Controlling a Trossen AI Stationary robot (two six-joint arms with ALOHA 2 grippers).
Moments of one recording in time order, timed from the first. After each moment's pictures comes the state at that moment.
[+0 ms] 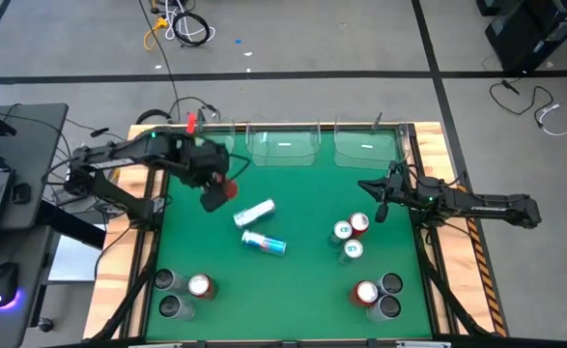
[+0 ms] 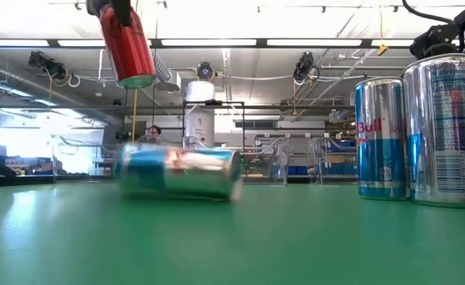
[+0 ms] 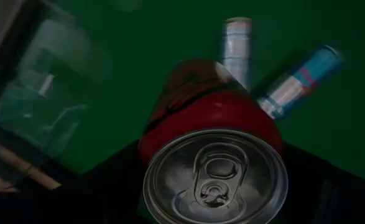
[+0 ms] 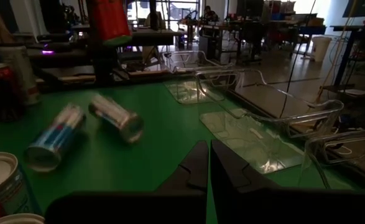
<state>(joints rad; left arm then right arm) 0.06 1.39 1.67 -1.57 -0.17 -0.53 -0.12 0.13 0.03 0.00 0.23 0.02</state>
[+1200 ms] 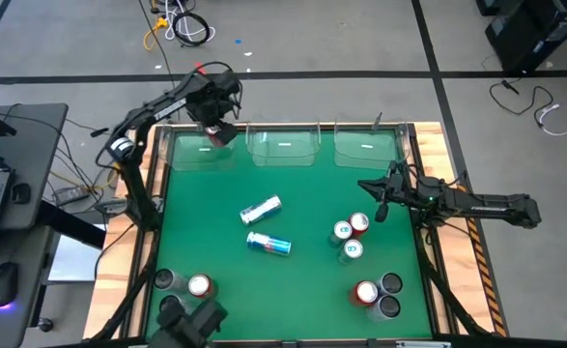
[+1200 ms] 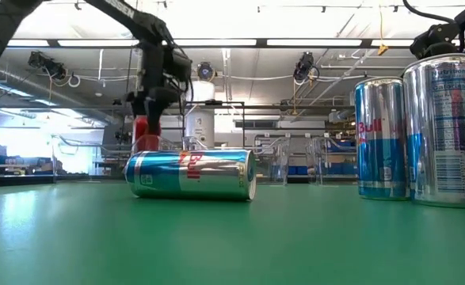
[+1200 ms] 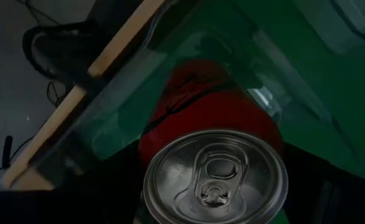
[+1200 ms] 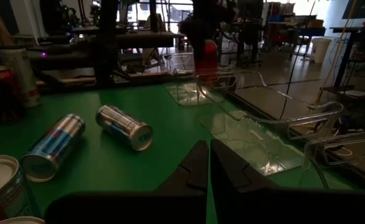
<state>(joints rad) 0.85 1.83 1.67 -1.32 -0.16 0.02 -0.12 0.13 0.03 0.01 0.23 0.02</state>
